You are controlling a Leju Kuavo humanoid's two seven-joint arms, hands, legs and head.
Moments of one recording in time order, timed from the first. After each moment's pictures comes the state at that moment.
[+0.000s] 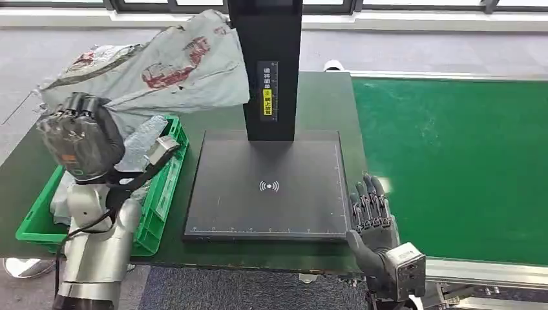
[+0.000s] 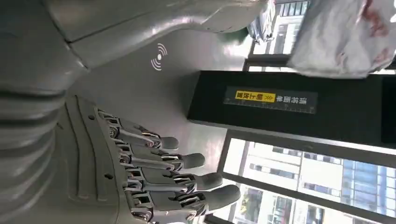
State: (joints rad) left arm -0.37 -0.02 0.03 -1.50 -1.40 0.69 0.02; right arm 0.21 0.15 0.18 -1.74 0.16 0.06 -0.48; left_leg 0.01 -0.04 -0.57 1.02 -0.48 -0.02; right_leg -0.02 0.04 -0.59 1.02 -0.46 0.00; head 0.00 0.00
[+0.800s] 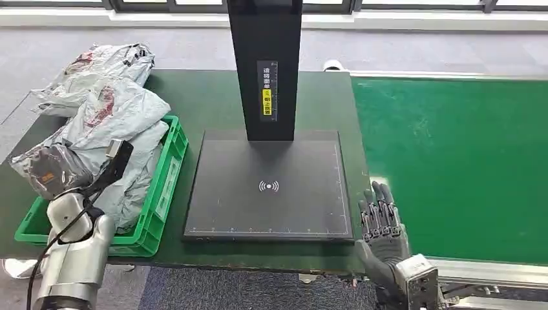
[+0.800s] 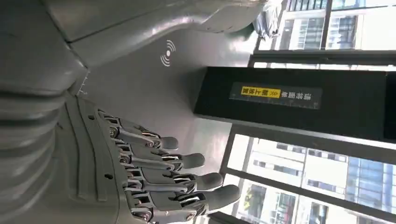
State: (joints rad) left arm -0.36 0.09 0.22 -1.15 -1.49 0.41 0.38; right arm 0.28 0.14 0.16 -1.81 0.17 0.09 -0.47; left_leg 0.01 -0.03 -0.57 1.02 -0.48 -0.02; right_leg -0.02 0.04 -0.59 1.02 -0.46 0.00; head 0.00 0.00
